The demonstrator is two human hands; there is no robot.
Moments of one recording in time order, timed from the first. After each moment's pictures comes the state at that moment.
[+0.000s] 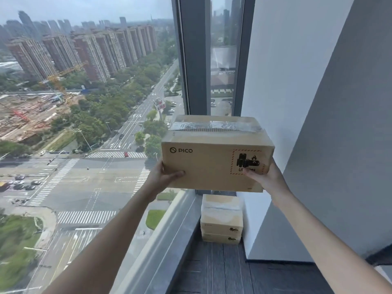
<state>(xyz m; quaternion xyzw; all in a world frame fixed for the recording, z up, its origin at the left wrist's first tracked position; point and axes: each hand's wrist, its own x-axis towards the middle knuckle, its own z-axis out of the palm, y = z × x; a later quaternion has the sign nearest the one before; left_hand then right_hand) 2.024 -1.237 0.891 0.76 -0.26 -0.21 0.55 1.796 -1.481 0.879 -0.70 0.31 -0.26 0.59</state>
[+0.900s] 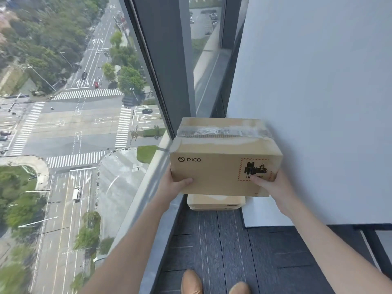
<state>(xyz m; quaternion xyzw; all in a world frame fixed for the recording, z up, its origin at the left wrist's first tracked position) 2.189 -1.460 0.519 0.75 -0.13 -0.40 0.51 1.950 -1.668 0.537 -0.57 0.48 -0.15 0.65</state>
